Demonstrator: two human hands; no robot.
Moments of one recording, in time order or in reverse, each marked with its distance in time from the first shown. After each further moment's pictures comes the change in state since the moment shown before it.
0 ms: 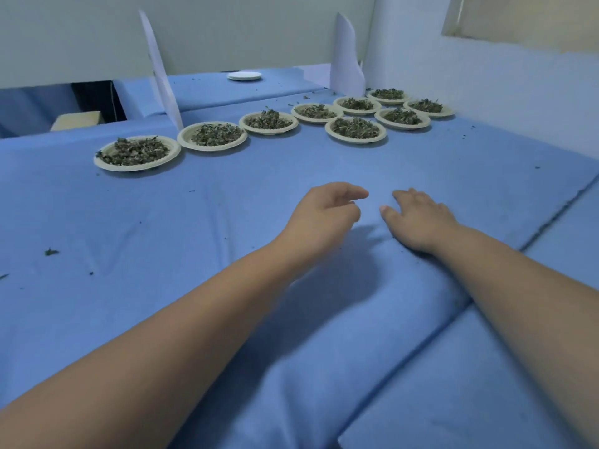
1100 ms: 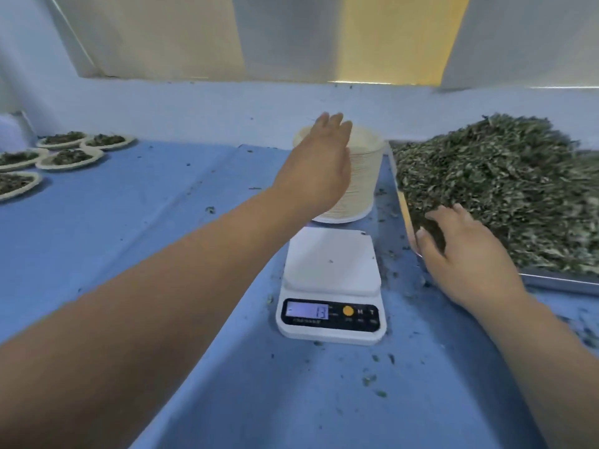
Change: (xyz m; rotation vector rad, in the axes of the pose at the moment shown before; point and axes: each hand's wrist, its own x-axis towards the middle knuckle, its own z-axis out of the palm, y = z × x) left_hand -0.130 0.195 0.457 0.662 -0.390 1.104; right_hand -0.492 0.361 -0.113 -0.034 0.565 0.660
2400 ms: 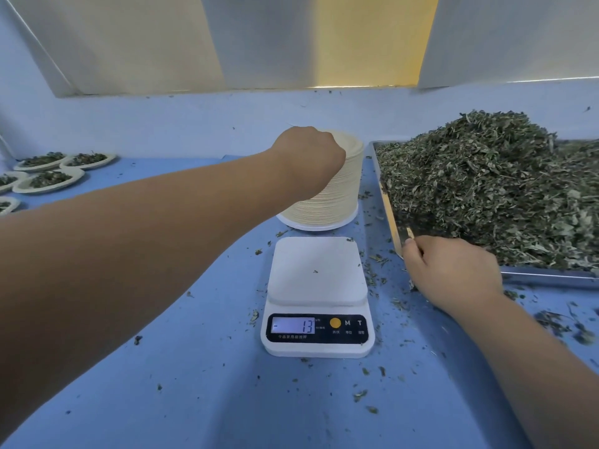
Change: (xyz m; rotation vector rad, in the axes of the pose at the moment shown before) left_hand 0.045 0.009 -0.008 0.778 -0.345 0.283; right_hand 0.005 0.013 0.023 -0.282 0.097 0.043
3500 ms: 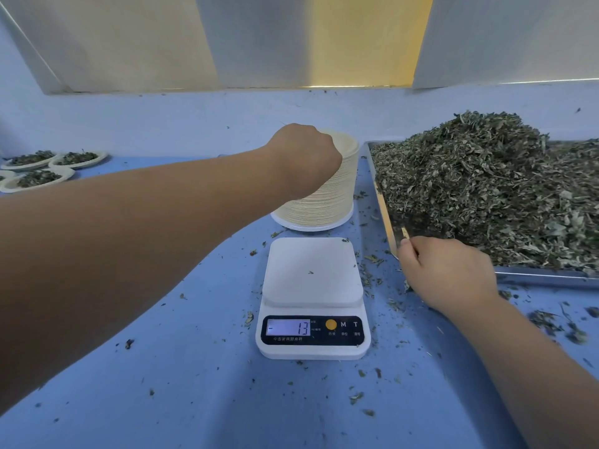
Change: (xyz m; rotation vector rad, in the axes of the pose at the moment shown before) left_hand 0.003 -0.004 0.002 0.107 -0.027 0.066; right_hand -0.001 0.000 0.000 -0.012 0.009 0.004
